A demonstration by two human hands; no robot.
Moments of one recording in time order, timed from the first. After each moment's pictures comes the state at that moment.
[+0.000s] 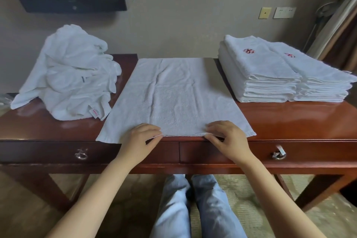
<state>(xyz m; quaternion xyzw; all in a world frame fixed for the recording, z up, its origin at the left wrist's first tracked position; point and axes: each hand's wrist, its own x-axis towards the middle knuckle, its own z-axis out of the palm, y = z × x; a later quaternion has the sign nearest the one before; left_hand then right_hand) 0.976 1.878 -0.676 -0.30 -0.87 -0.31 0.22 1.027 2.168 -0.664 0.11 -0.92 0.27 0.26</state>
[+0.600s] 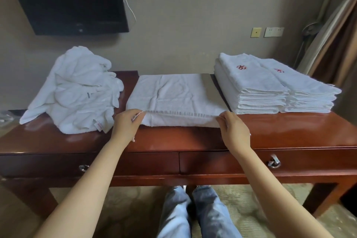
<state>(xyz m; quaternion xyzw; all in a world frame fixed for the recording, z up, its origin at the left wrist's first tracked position) 0.929 1.861 -0.611 -0.12 -0.88 -0.40 0.23 1.007 2.174 -0.627 -0.02 -0.90 0.25 0.37</state>
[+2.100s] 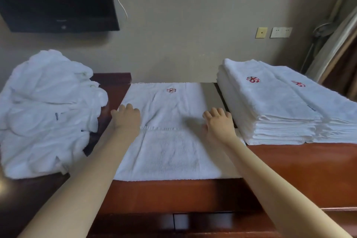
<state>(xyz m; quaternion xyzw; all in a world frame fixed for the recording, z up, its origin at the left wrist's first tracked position) 0.775 1.920 -0.585 -0.03 -0.98 0.19 0.08 0.823 2.192 -0.626 0.01 -0.98 -0.04 0.18</state>
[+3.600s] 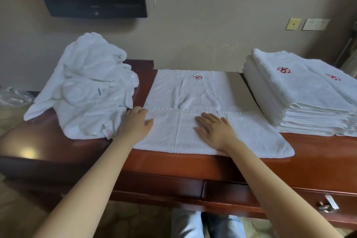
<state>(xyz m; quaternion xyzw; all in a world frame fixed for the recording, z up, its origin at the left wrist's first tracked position) 0.831 1.825 -0.639 -0.06 -0.98 -0.15 0.09 0.867 2.108 -0.650 0.10 -0.99 0.12 0.04</state>
